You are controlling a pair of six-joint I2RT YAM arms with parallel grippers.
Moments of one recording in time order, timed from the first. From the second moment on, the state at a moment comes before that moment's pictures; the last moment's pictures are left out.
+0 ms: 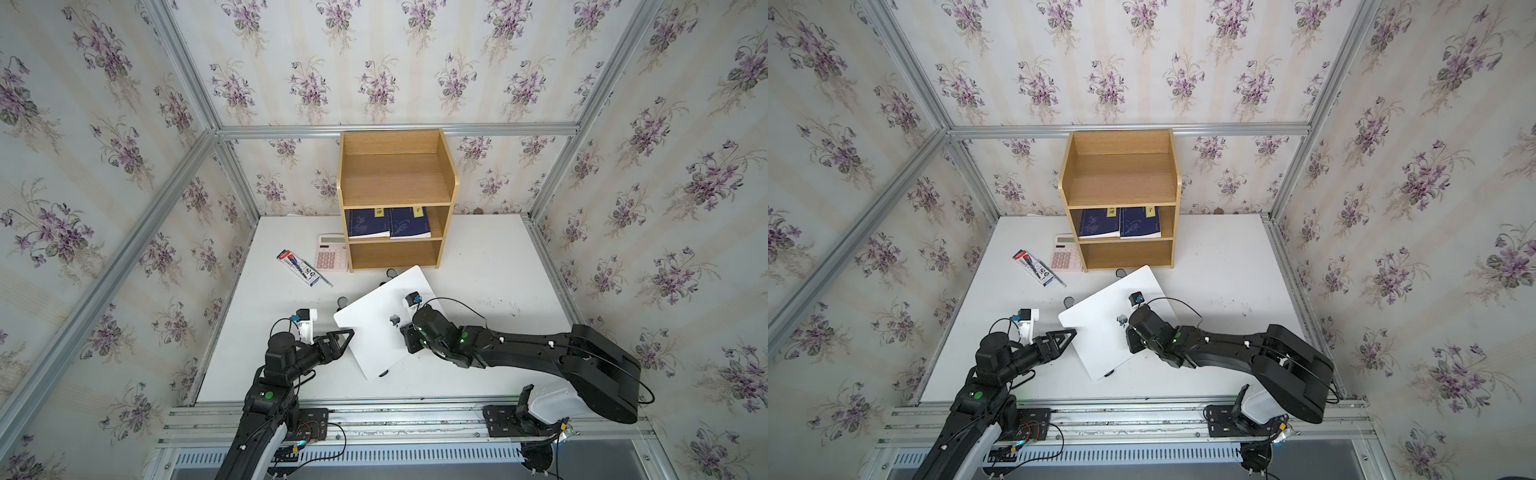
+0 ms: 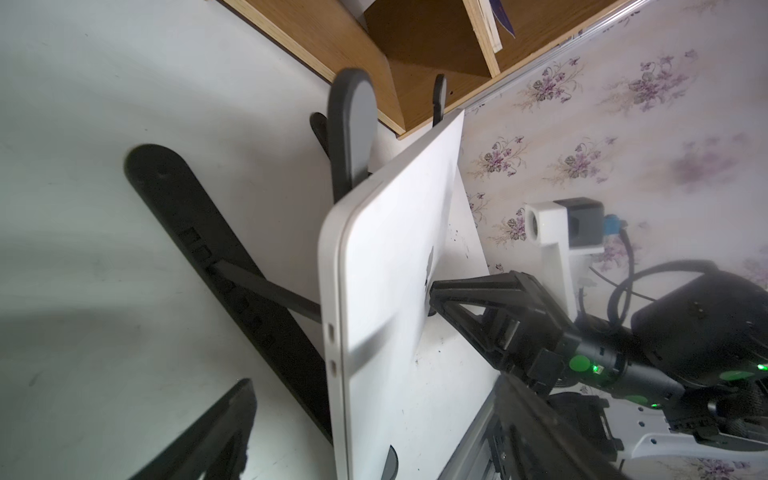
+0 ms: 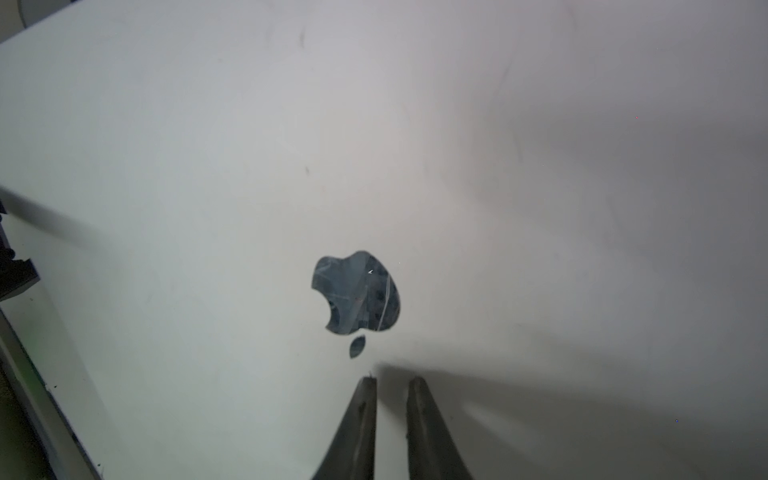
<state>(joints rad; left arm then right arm) -0.24 0.29 0.06 -0.18 0.61 -0.79 1.03 1.46 0.63 0.05 0.15 0.52</state>
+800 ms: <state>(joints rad) -0.47 0.51 0.05 -0.04 0.44 -0.80 0.66 1.21 0.56 -0.04 0.29 0.54</state>
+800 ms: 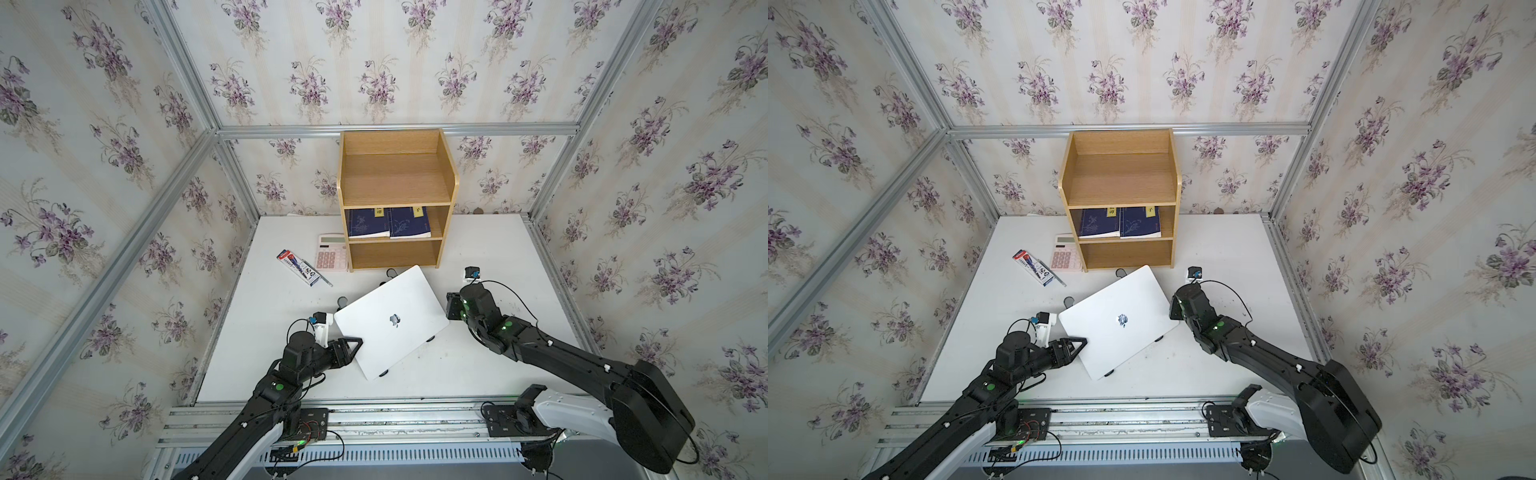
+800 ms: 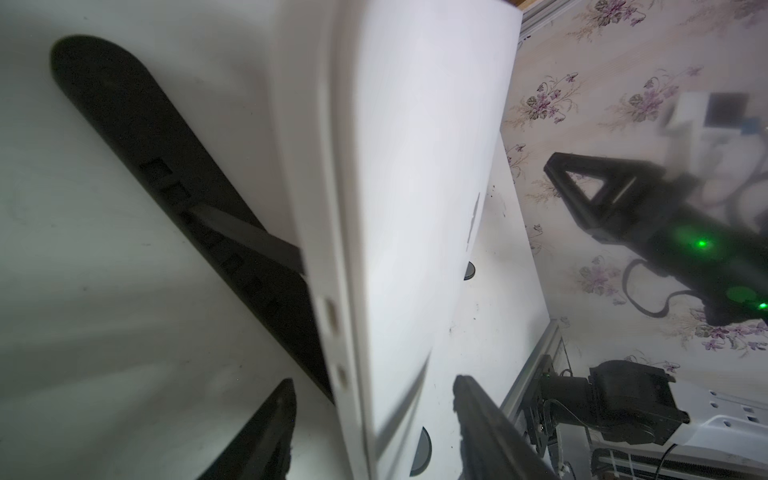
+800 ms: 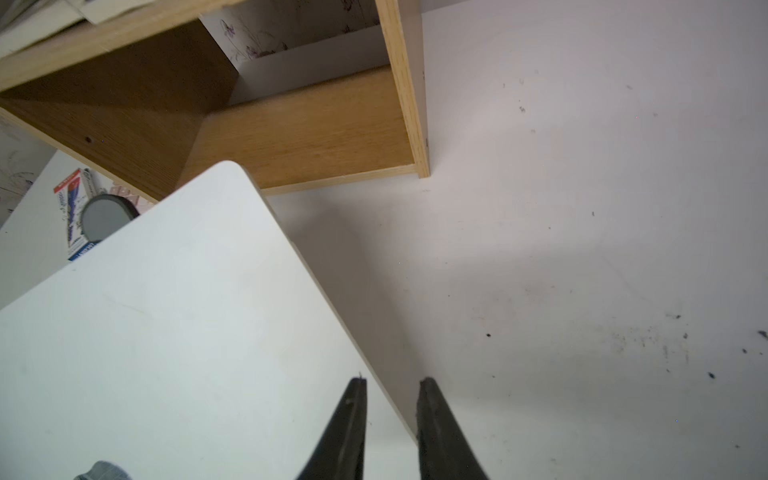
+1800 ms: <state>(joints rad) -0.53 0.48 0.15 -0.12 0.41 -0.81 0.60 1.51 0.59 0.07 0.17 0.54</state>
